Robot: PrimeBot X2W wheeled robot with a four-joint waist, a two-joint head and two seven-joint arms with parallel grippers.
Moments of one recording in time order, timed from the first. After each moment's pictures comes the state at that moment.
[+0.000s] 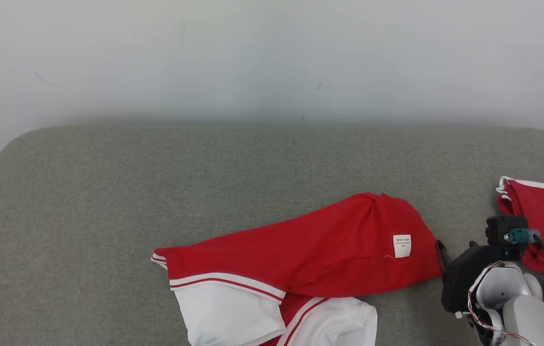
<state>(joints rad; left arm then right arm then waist) -0.06 0.09 -0.34 0.59 -0.47 -0.06 -0.04 -0.27 -0.08 -0.19 0.33 0.04 0.13 0.45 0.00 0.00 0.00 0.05</state>
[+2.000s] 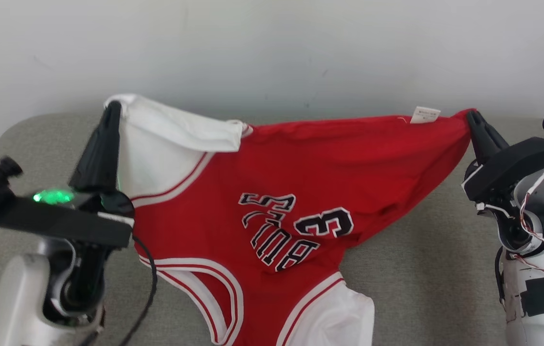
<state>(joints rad) -0.44 0.23 -0.14 -0.04 -0.94 -0.12 0.01 -0.56 -0.13 -0.17 0.27 0.41 0.13 0.39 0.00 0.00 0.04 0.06</state>
